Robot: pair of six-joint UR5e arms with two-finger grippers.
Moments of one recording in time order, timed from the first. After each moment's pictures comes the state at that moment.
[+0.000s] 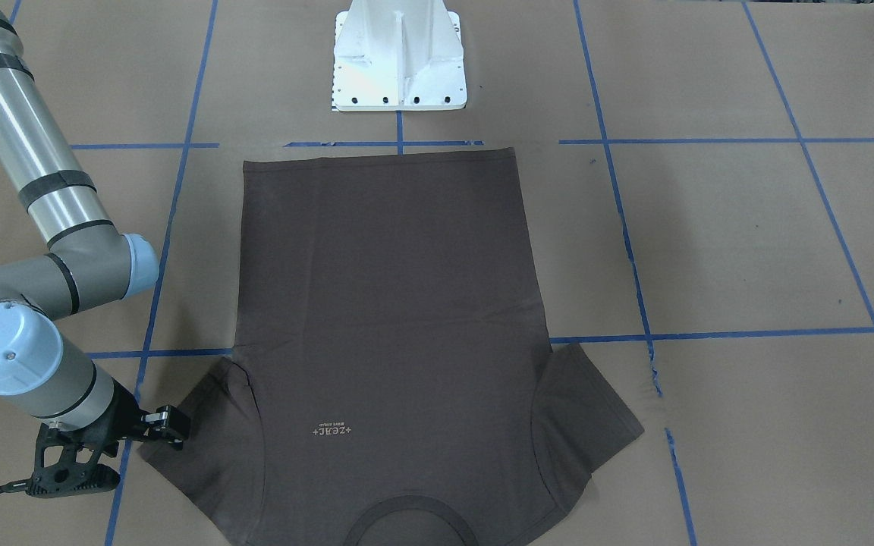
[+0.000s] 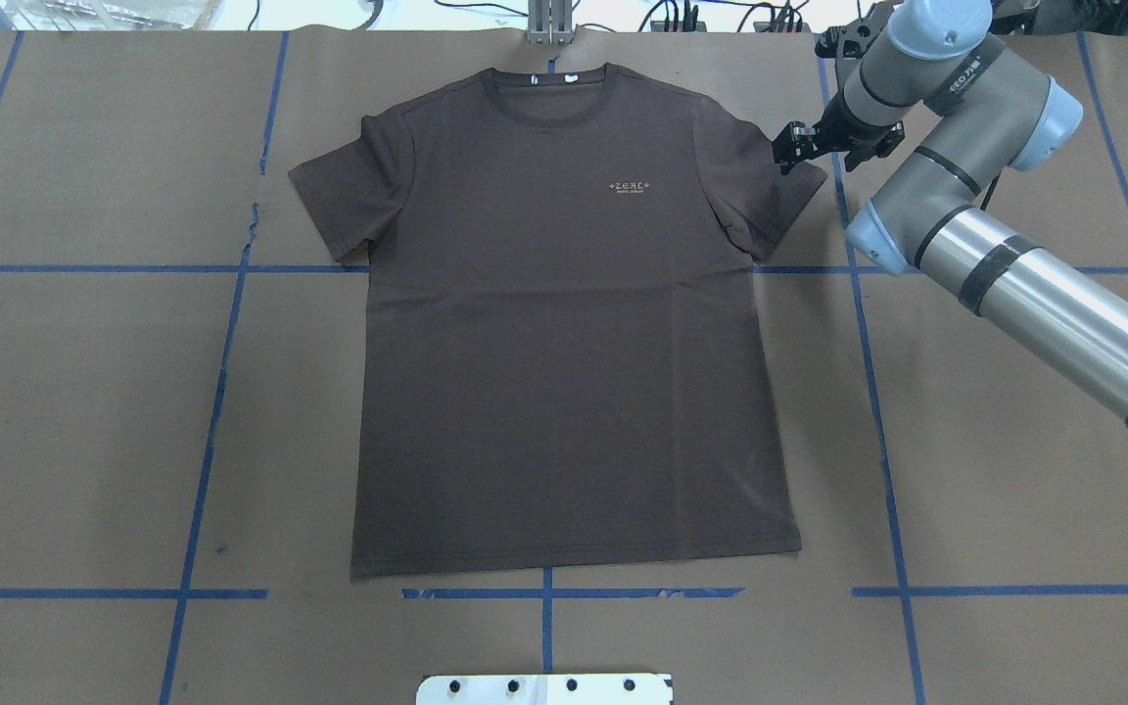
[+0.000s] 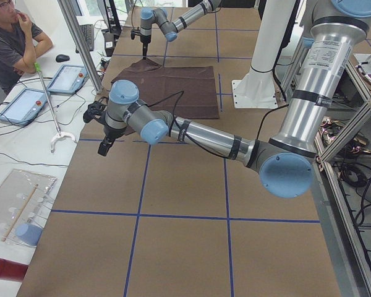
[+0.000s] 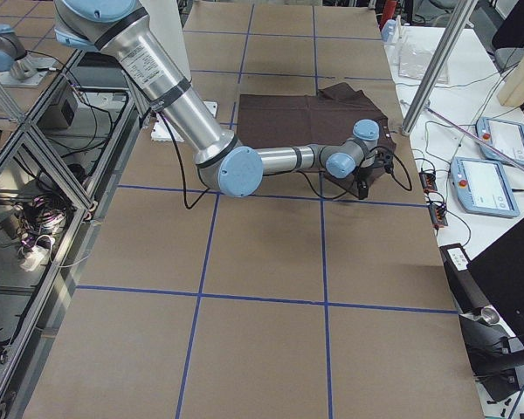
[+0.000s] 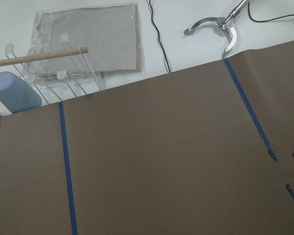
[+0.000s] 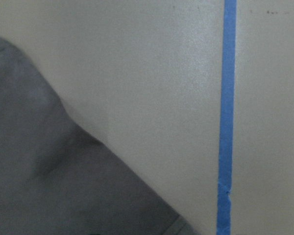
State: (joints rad) left arm -1.42 -1.85 -1.58 -1.99 -2.21 -0.31; right arm 0.97 -0.83 0.91 -0.98 2.07 0.79
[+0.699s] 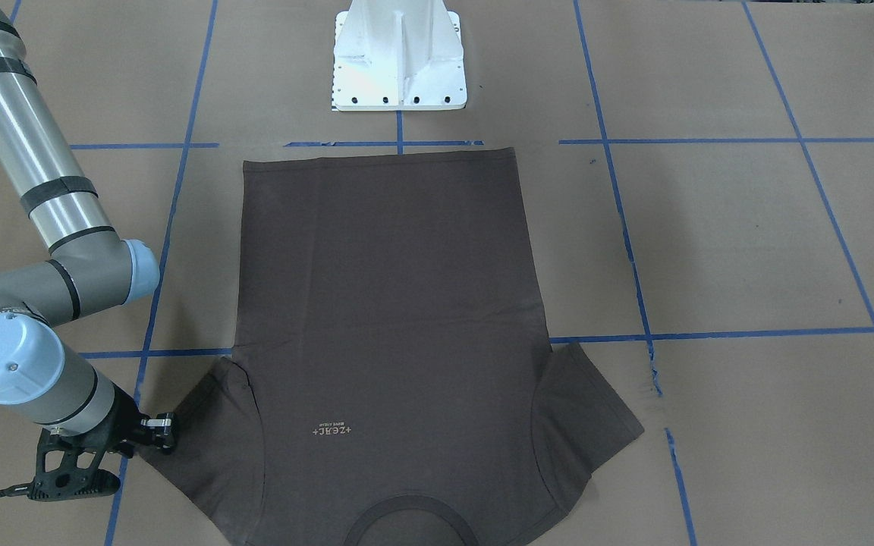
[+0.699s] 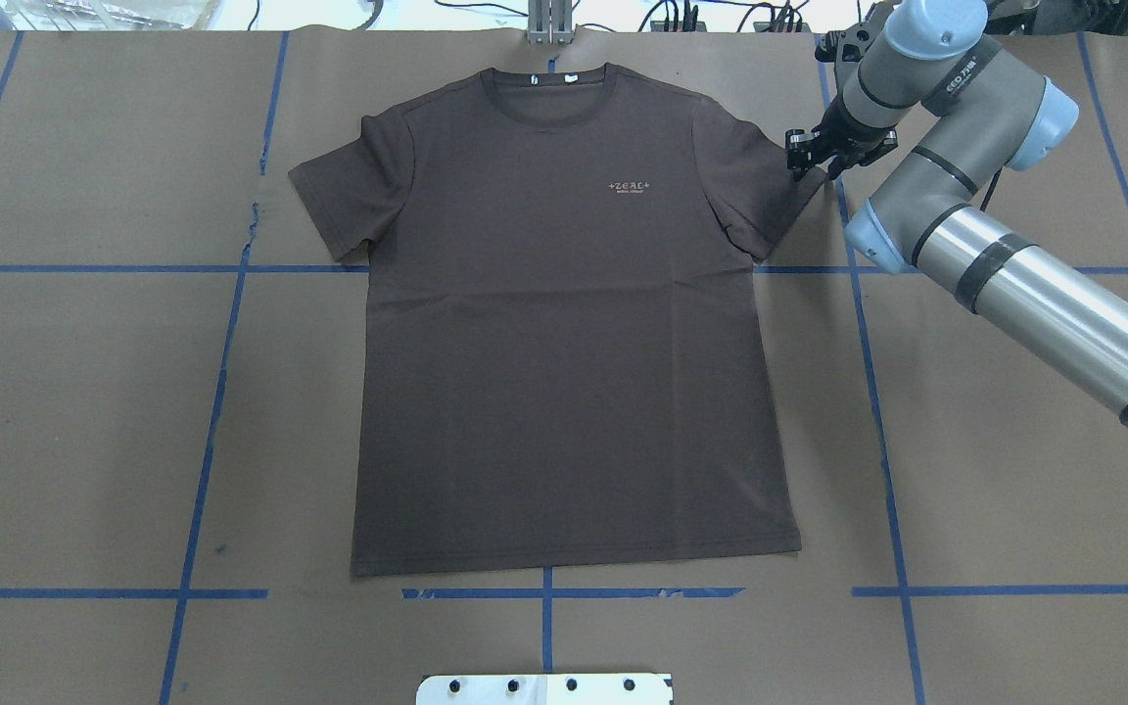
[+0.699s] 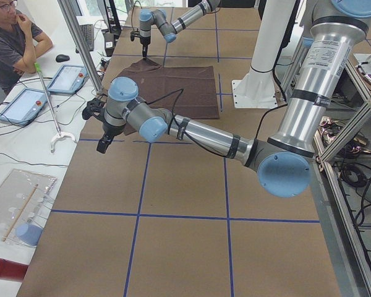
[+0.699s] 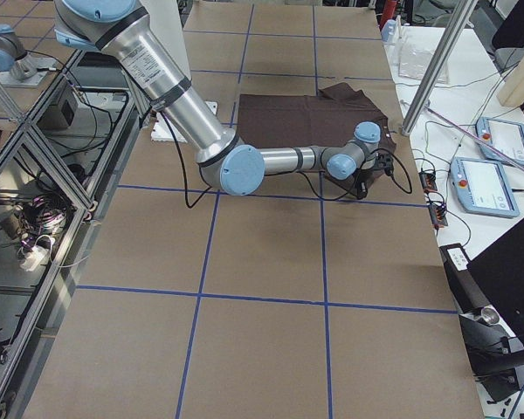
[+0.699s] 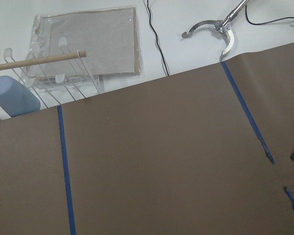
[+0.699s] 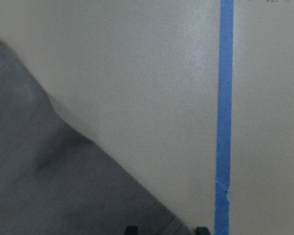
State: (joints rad) left arm -1.42 -1.86 -1.59 -1.99 -2.21 -0.31; right arm 0.97 -0.83 0.88 -0.98 2.08 0.79
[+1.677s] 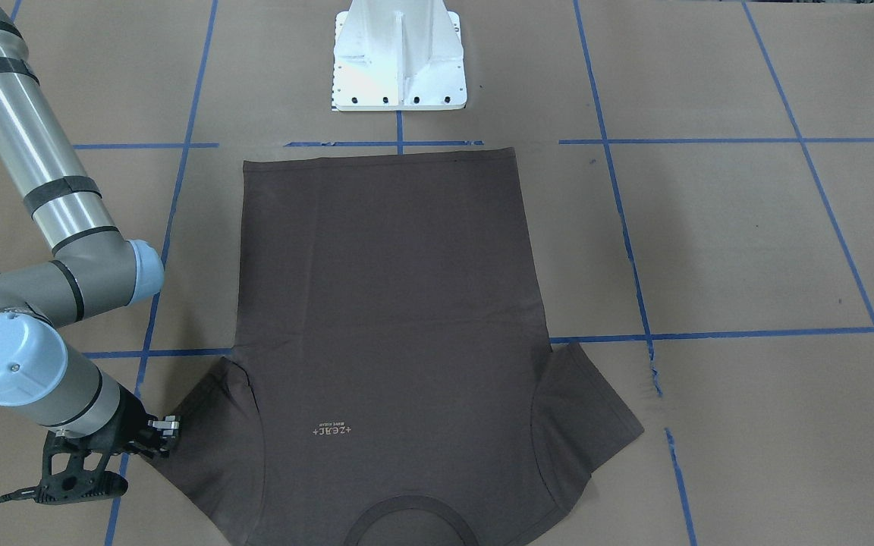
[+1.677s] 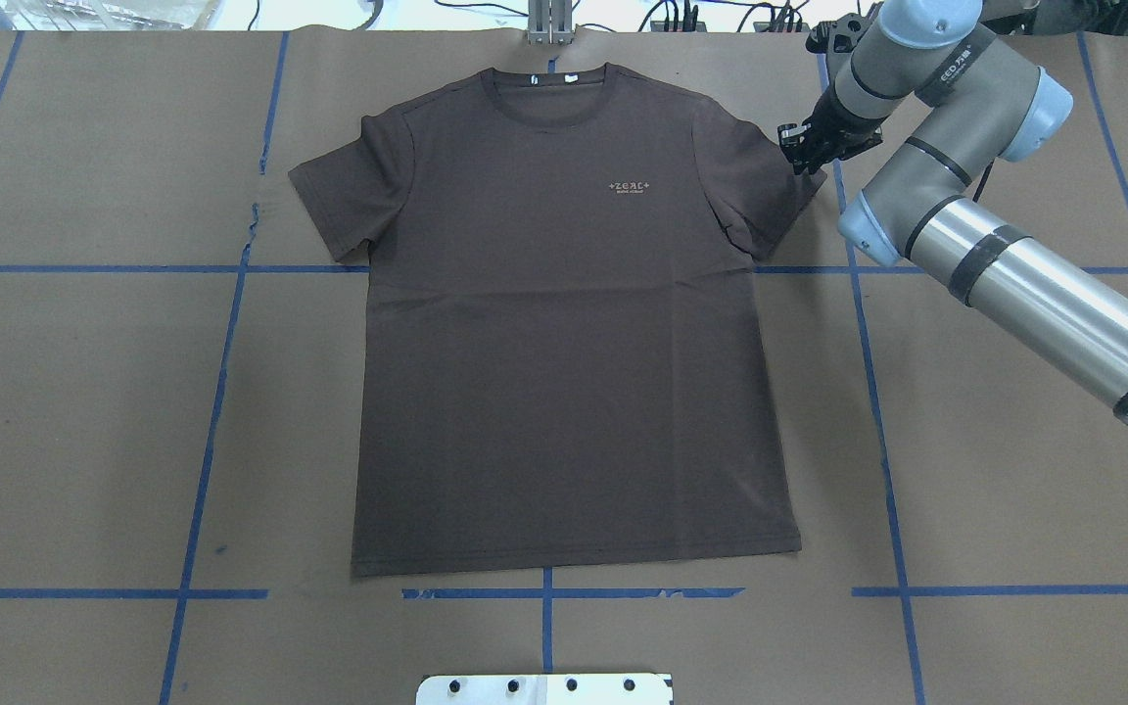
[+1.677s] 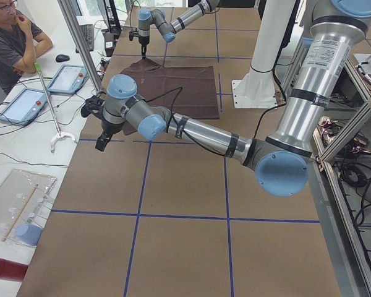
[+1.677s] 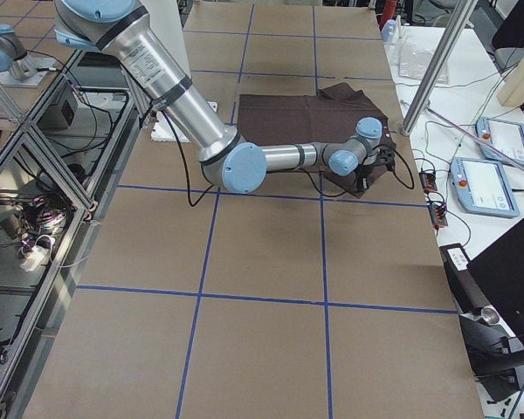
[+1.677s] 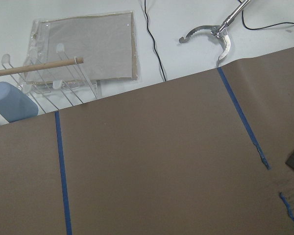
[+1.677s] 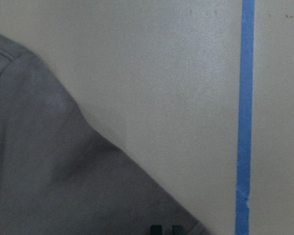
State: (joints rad) left arm -1.42 -1.88 -1.58 -1.98 -2.22 -0.32; right arm 0.98 -0.81 0.88 -0.98 2.09 0.79
